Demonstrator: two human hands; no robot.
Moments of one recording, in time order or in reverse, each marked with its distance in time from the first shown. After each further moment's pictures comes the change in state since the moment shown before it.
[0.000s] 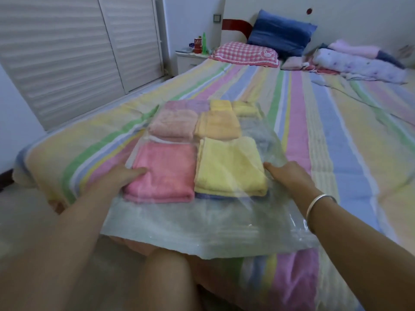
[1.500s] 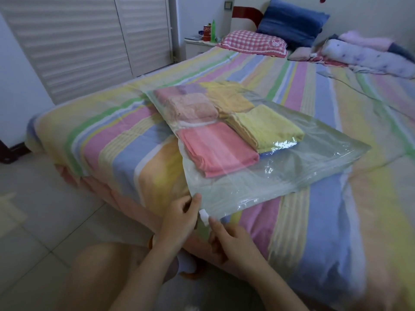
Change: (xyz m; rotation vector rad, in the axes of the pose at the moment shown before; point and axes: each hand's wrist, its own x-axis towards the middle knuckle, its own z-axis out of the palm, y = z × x) left_hand -0.255 -0.009 0.159 -0.443 -0.107 0.362; right_hand -0.218 0.096 0.032 0.534 -0.631 -0.293
